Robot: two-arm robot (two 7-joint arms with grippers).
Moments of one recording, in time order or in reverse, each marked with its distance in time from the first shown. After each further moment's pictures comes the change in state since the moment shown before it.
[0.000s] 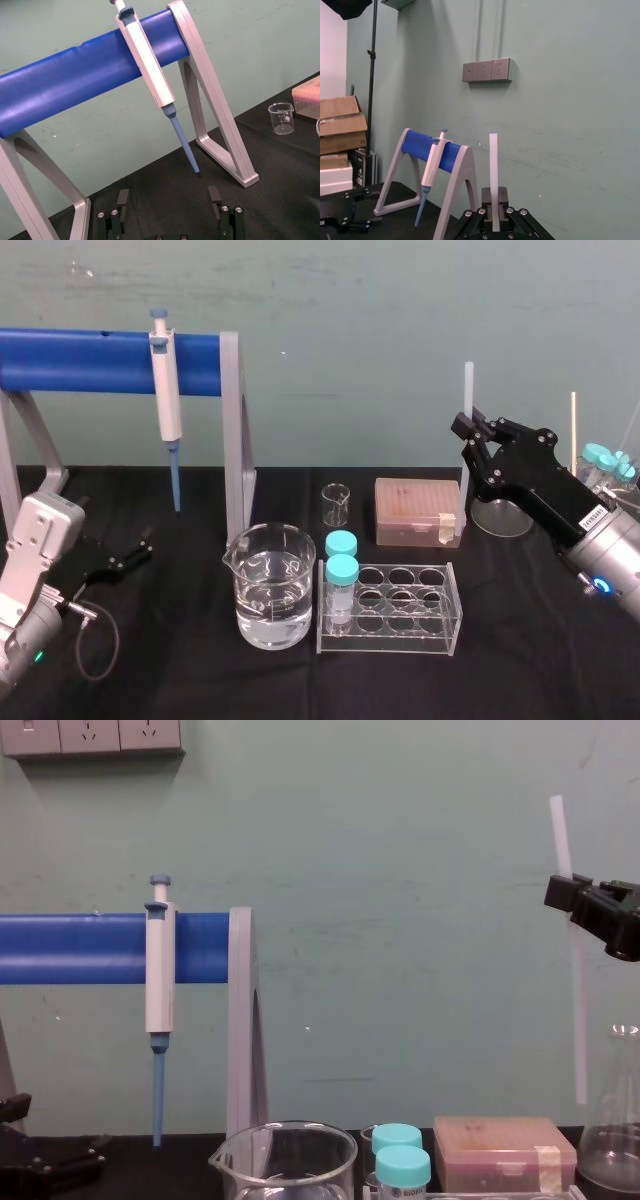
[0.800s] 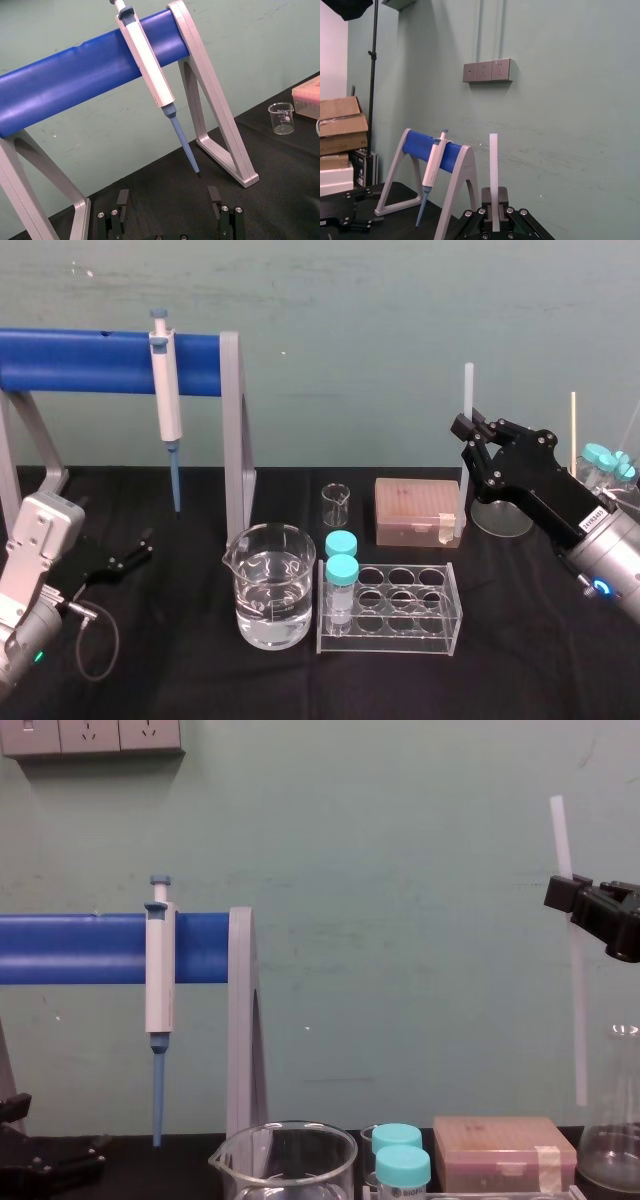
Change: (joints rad) left arm 0.000 0.000 0.000 0.000 0.000 0.000 0.000; right arm -0.003 0.001 -0.001 -0.001 0.003 -0.004 0.002
